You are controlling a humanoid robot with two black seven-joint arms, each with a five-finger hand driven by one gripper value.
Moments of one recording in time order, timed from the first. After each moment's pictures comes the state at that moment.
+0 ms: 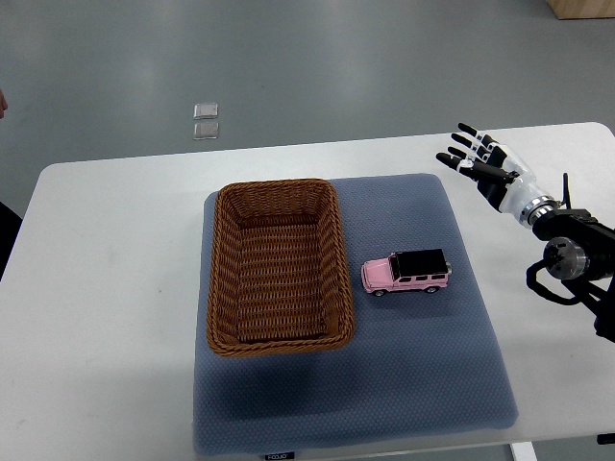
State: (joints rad) left arm -0.03 0.00 -0.07 -0.15 0.12 -0.03 -0.04; right arm 0.69 -0.35 0.57 0.69 -0.16 0.14 0.34
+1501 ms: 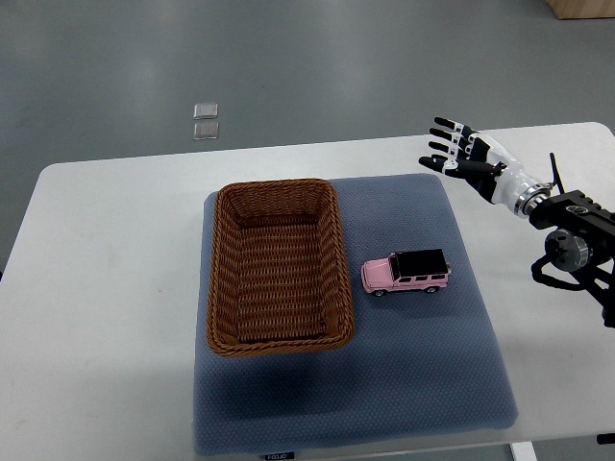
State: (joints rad) left arm -0.03 0.00 -0.07 -0.15 0.13 -0.03 -0.04; right arm 0.74 -0.36 0.55 0.69 -0.36 0.22 0.34
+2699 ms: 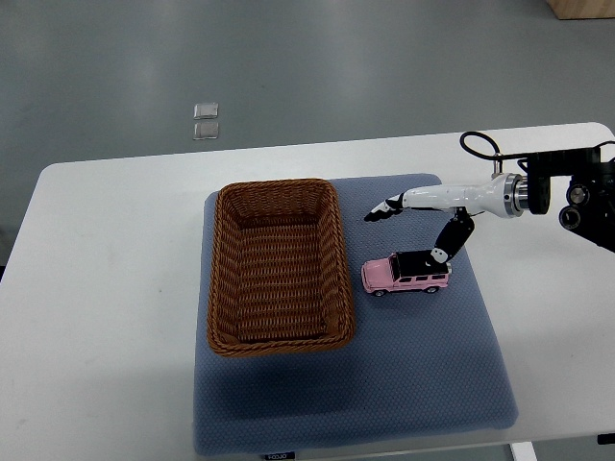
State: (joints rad) left arm -0.03 0.00 -0.07 -0.15 0.13 -0.03 -0.04; right arm 0.96 -0.60 0.27 1.10 -1.43 0.40 0.41
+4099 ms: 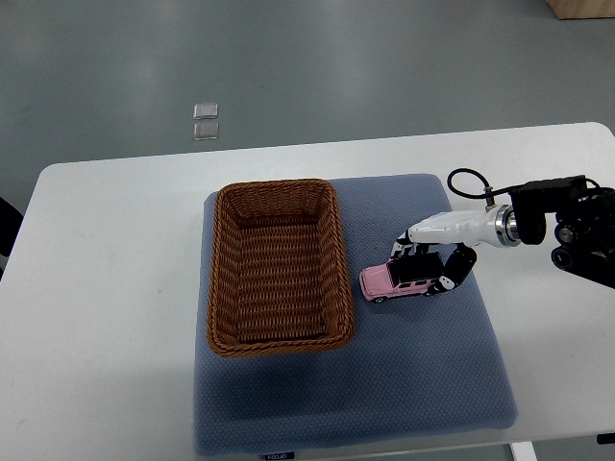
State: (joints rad) left arm -0.02 0.00 -0.07 -0.15 0.13 -0.03 -0.04; right arm 0.97 -0.62 0.10 1.19 -1.52 0.27 0.23
